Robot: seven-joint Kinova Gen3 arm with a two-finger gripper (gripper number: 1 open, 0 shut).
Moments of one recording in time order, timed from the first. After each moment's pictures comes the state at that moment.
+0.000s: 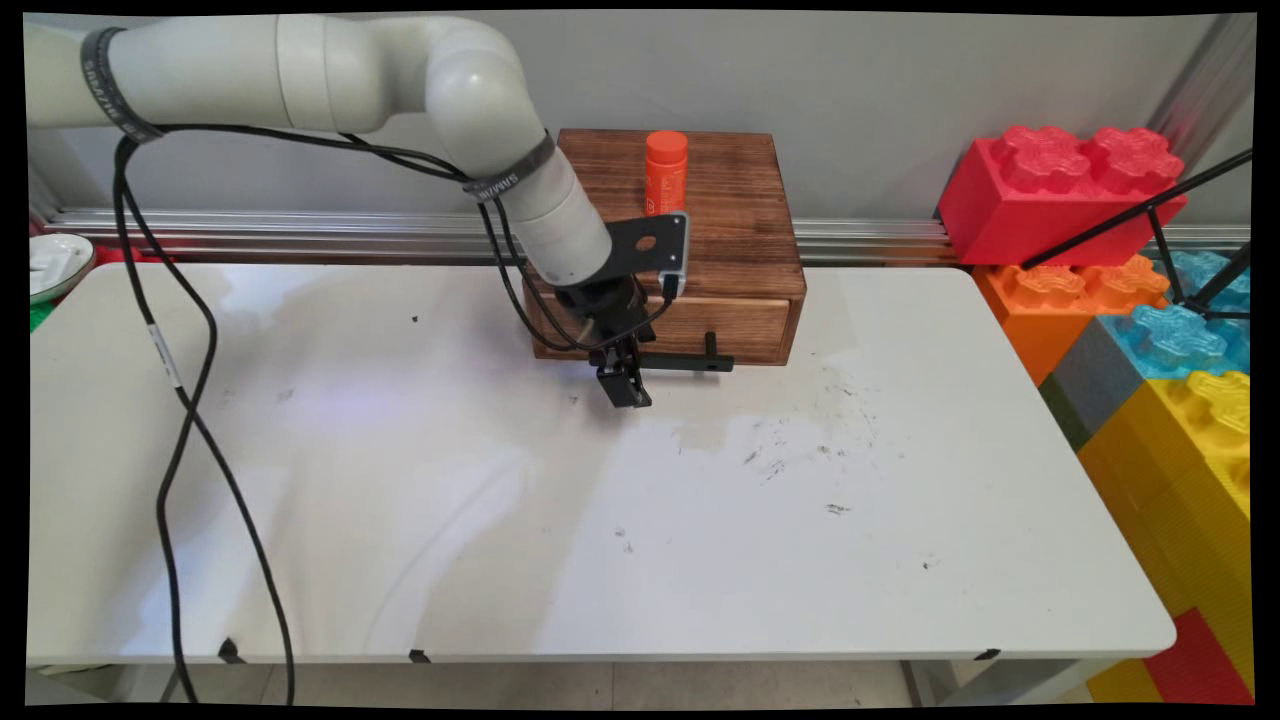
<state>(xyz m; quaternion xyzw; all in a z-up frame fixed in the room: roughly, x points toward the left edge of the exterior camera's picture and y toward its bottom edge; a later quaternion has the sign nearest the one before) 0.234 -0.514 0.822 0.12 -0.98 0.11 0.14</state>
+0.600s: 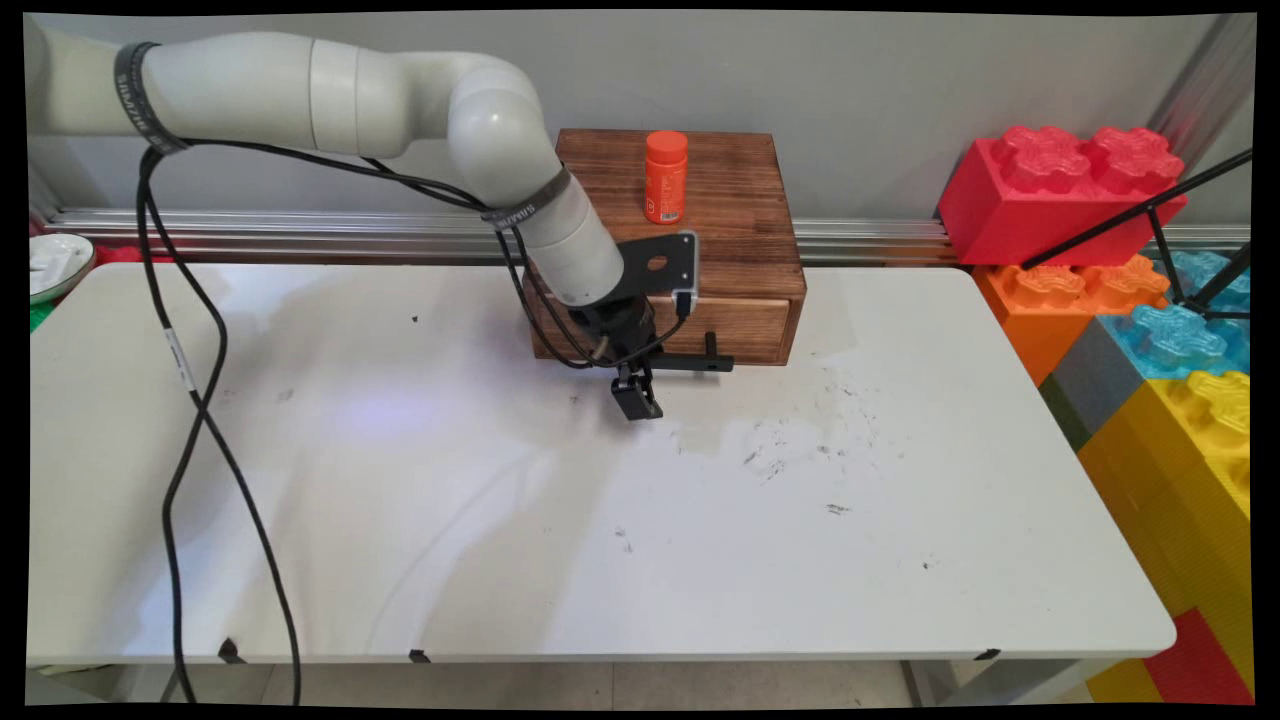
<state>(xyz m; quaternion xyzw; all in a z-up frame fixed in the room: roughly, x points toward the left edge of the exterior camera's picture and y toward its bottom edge) 0.225 -0.518 0.797 0.14 -0.97 0.11 0.14</state>
